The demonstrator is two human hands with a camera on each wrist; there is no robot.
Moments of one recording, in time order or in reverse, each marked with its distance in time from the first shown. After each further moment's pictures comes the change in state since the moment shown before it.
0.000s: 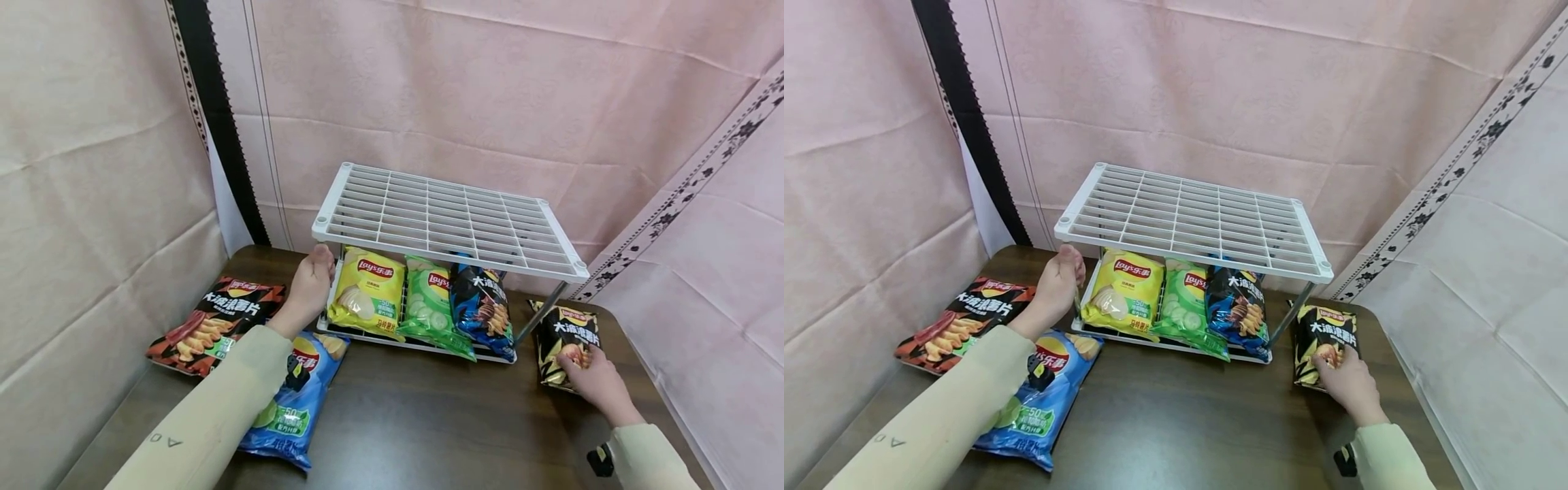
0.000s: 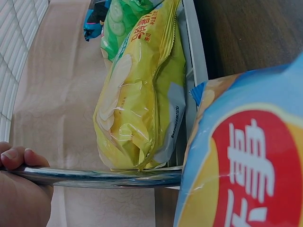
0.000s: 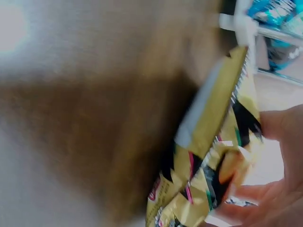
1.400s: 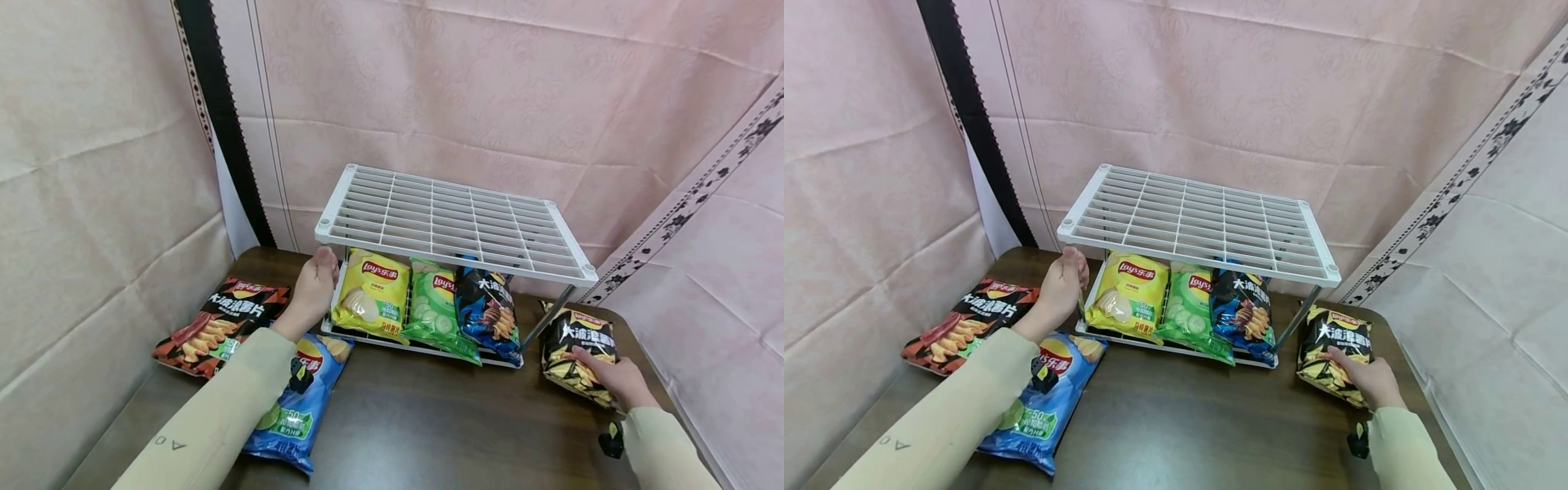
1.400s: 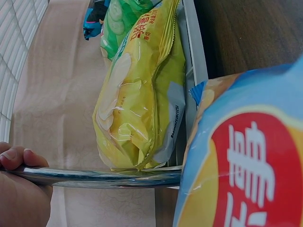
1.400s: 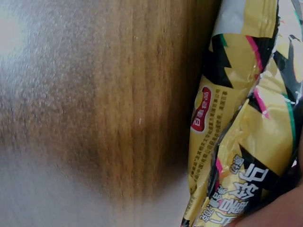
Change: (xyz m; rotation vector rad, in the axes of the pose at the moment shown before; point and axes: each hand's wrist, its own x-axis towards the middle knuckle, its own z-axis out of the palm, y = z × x) left_hand 0.006 -0.015 0.004 0.021 0.032 0.016; right_hand 0.047 0.044 -0.010 0.237 -0.221 0.286
